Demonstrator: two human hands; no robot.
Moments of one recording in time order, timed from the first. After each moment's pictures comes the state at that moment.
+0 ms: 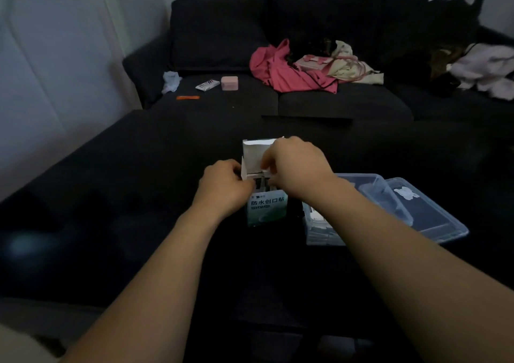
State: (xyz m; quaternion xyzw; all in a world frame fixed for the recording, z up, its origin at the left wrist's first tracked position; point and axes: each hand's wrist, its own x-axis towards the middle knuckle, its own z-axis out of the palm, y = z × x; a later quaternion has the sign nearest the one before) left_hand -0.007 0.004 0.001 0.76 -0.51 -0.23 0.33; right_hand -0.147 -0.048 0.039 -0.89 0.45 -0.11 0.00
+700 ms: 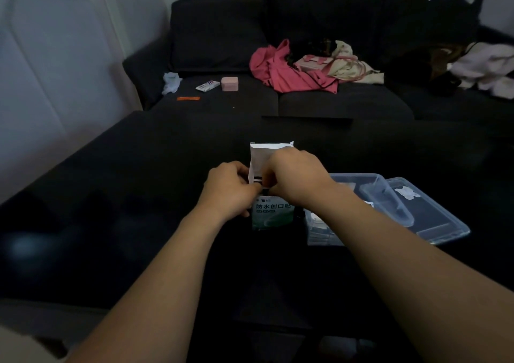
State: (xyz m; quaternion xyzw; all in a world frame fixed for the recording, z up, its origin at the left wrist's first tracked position) left_hand -0.016 0.006 0.007 0.73 -0.50 -0.31 0.34; right_hand -0.149 -0.052 0.029 -0.91 0.41 -0.06 0.02
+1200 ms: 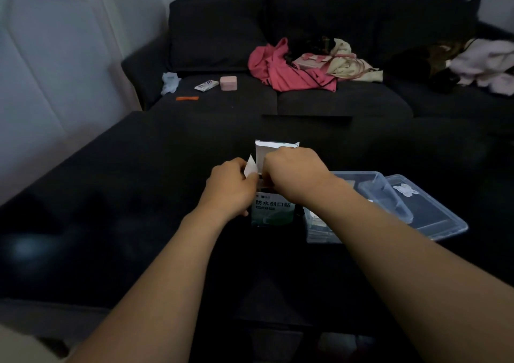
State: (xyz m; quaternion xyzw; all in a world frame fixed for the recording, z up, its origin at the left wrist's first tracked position) left_hand -0.021 0.003 0.002 0.74 -0.53 -0.25 0.33; right_hand -0.148 -0.047 0.033 -0.92 0.39 -0.03 -0.08
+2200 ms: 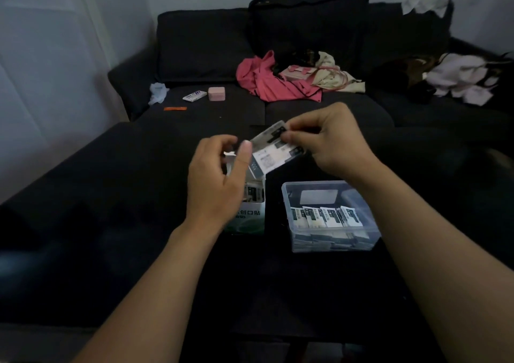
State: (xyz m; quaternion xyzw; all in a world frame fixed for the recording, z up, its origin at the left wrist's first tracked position) left_hand -0.036 0.012 0.012 0.59 -0.56 -0.01 0.58; right_hand -0.216 -0.060 0.082 -0.79 0.38 -0.39 0.29
